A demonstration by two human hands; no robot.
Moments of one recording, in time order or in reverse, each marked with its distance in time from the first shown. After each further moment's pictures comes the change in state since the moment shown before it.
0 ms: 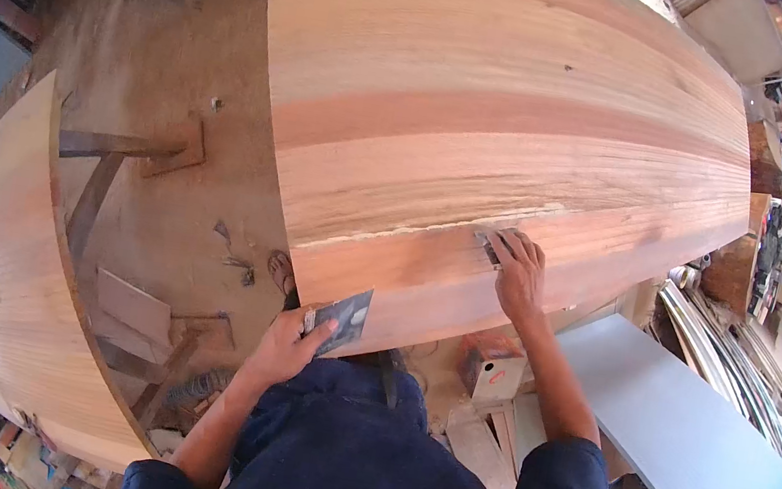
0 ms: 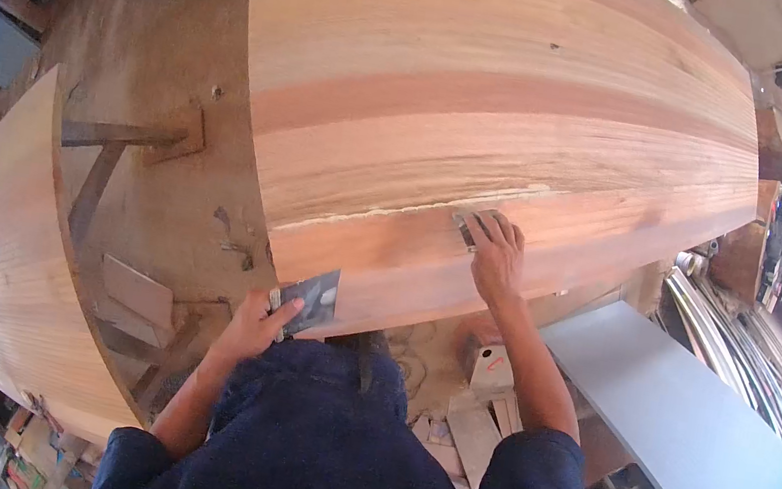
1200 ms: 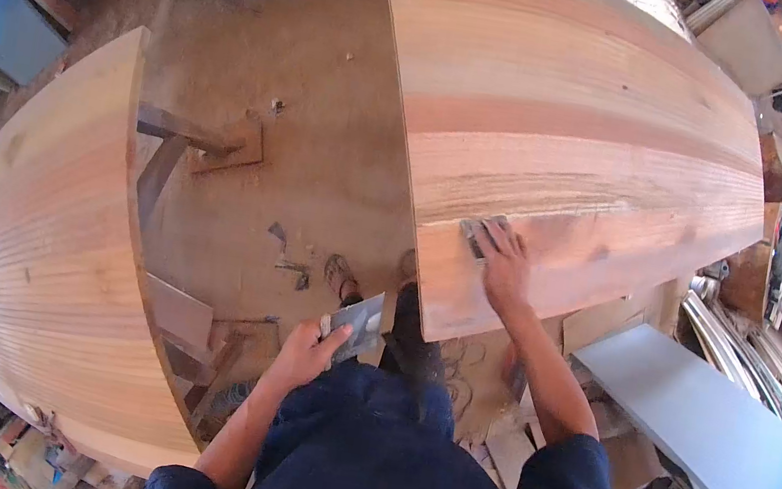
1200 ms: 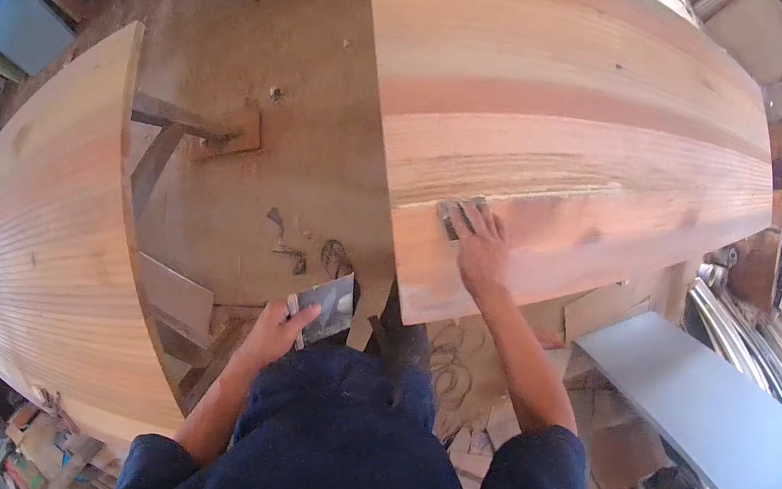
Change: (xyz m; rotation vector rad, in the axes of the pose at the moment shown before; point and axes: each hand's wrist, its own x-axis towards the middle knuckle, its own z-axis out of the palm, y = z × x) left_hand -0.078 -0.121 -0.097 -0.075 0.177 0.069; right_hand 0.012 -0.184 0.059 0.013 0.032 -0.064
